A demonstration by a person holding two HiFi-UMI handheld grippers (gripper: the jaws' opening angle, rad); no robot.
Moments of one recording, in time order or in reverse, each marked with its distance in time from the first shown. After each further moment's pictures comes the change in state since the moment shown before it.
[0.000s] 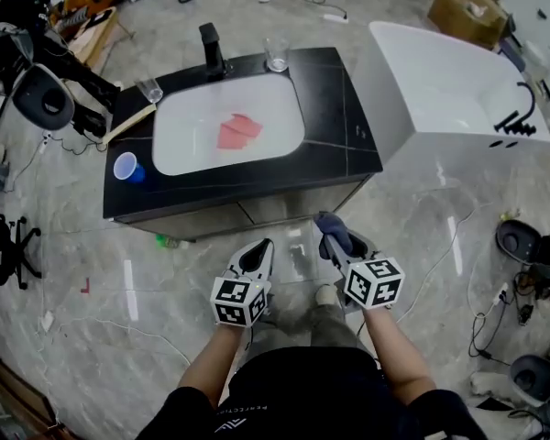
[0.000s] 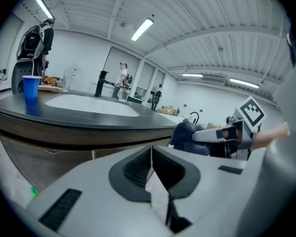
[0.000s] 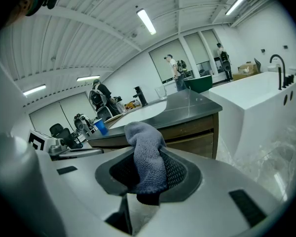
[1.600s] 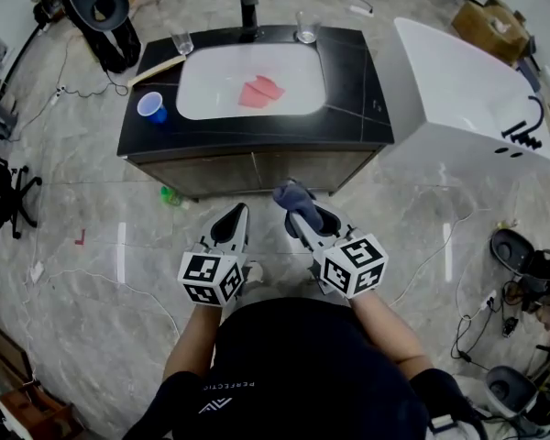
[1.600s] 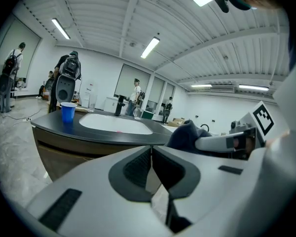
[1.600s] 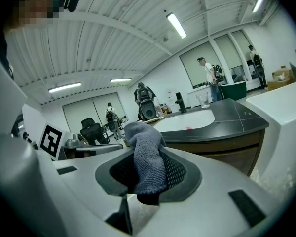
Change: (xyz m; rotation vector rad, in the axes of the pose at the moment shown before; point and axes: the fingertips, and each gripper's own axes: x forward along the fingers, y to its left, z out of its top) left arm -0.116 0.012 0.037 -0.017 -0.170 0.149; right arm -0.028 0.151 0.009 -0.197 -0.056 0.306
